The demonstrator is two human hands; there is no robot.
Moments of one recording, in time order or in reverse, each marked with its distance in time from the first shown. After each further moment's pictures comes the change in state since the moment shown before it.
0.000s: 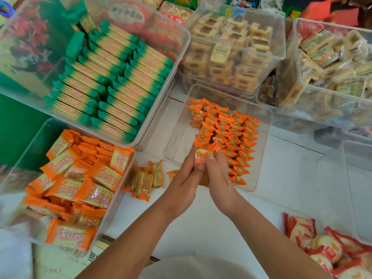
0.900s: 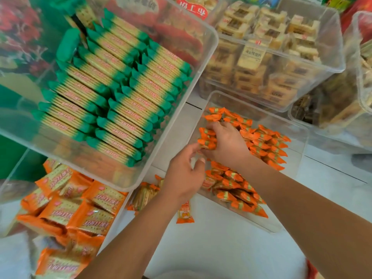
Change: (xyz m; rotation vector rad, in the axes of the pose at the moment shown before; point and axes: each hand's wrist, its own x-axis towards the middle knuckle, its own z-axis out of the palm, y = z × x) left_hand 0.102 -0.017 -0.054 0.309 0.395 -0.079; right_hand 0.207 0.020 -0.029 -1.040 -0.079 -0.250
